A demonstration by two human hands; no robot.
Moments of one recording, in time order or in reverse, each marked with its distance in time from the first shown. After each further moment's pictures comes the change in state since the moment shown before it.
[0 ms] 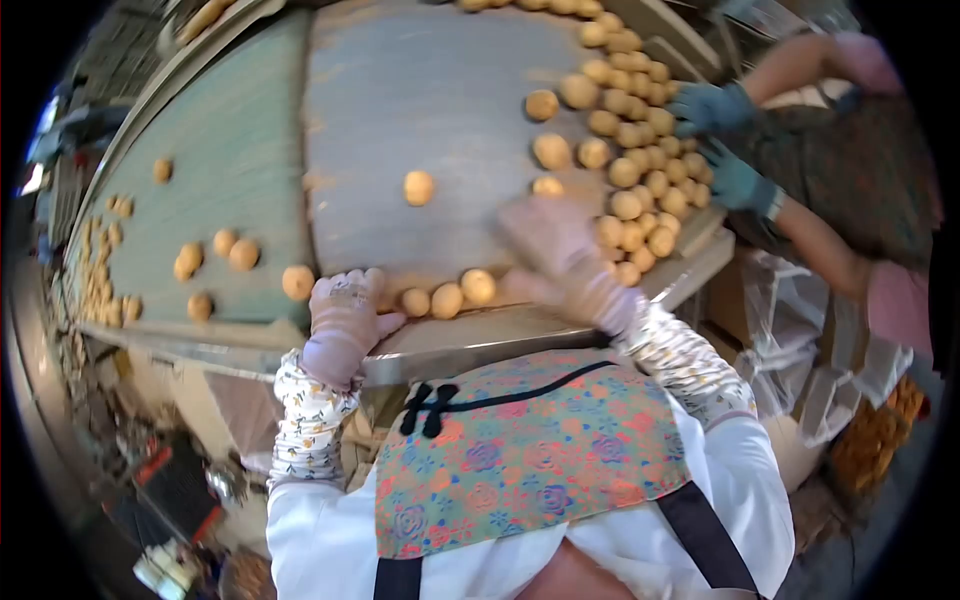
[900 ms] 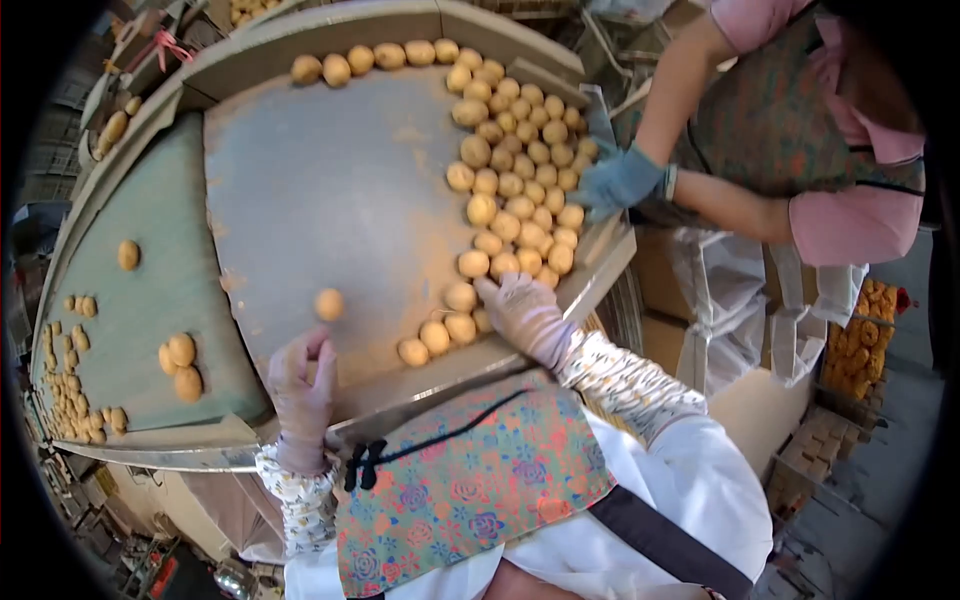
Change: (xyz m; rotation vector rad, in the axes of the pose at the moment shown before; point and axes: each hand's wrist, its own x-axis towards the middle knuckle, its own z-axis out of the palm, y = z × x) left_hand 0.005 0.032 0.010 -0.767 0.595 0.009; right_hand -0.066 0.023 0.025 -0.545 -0.140 0.564
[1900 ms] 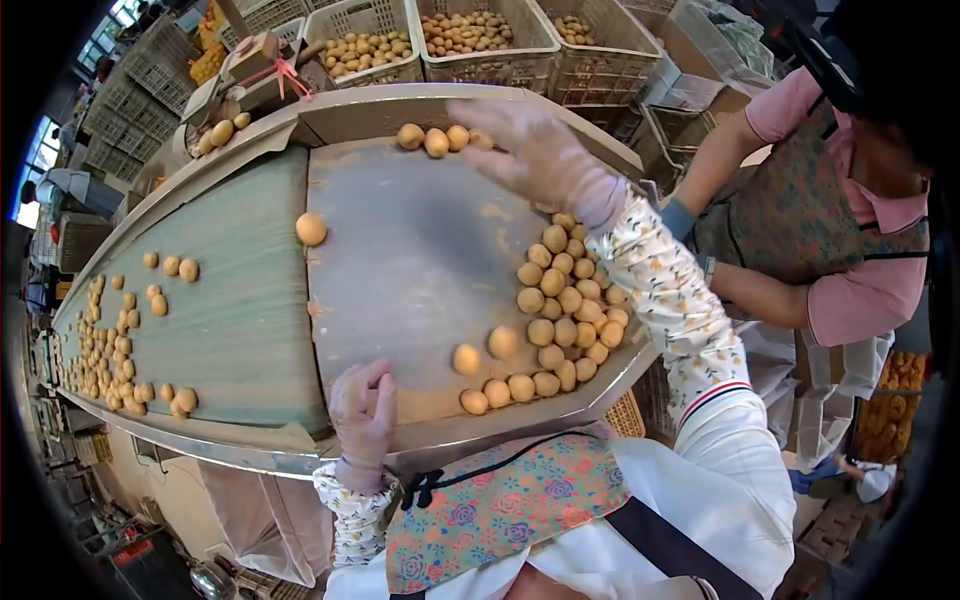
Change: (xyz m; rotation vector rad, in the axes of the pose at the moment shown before) left_hand 0.001 -0.002 -0.016 -0.094 0.274 0.078; right_hand 0.213 -0.019 -0.239 0.198 0.574 -0.530
